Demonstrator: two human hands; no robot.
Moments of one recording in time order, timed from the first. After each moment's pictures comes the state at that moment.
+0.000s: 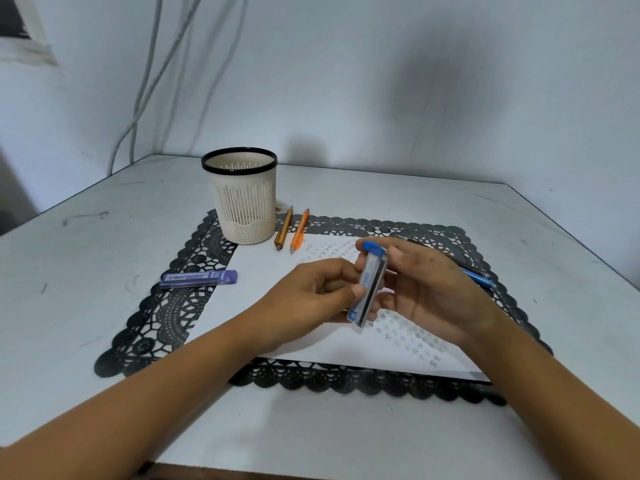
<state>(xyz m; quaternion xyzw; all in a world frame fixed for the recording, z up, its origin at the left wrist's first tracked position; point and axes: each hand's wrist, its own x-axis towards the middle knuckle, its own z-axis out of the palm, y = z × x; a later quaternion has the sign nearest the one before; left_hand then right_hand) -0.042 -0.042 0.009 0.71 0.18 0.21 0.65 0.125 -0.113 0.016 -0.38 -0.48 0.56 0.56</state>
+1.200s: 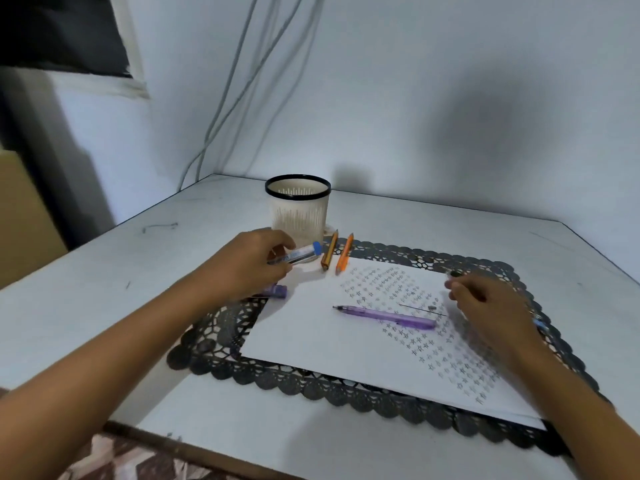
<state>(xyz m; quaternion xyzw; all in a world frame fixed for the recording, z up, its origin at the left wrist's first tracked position) -0.119 0.041 0.030 0.88 0.40 0.23 0.14 0.155 -0.105 -0.004 -0.78 -0.44 0.12 0.43</state>
